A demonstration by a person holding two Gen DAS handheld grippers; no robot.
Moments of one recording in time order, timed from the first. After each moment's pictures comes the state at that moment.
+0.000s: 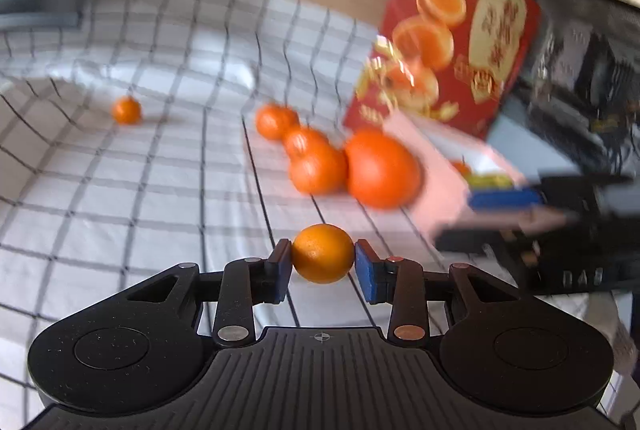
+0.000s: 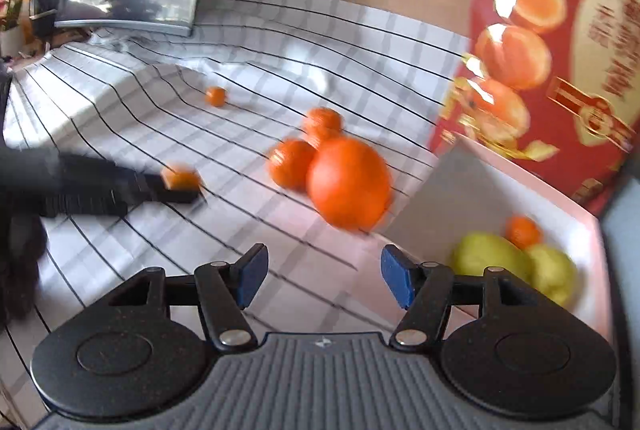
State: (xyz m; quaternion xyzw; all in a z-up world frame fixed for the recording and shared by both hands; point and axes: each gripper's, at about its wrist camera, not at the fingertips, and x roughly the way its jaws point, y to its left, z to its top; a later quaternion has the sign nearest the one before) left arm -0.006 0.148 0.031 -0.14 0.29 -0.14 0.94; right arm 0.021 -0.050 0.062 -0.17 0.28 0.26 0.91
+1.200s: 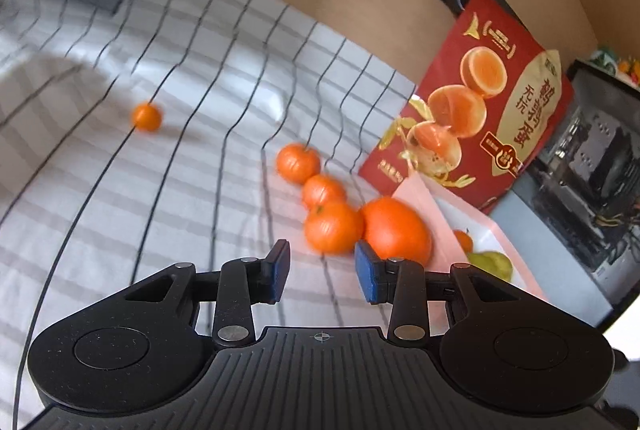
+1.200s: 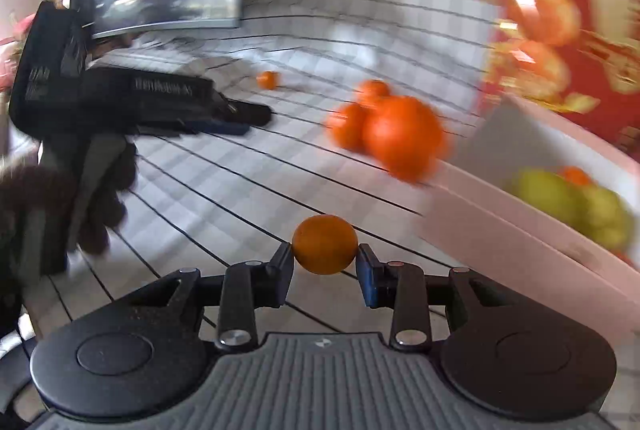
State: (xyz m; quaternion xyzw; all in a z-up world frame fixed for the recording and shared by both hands) left arm 0.025 0.171 0.051 -0.23 0.25 -0.10 0.93; right arm -0.020 -0.077 0.039 -0.12 0.30 0.30 0.90
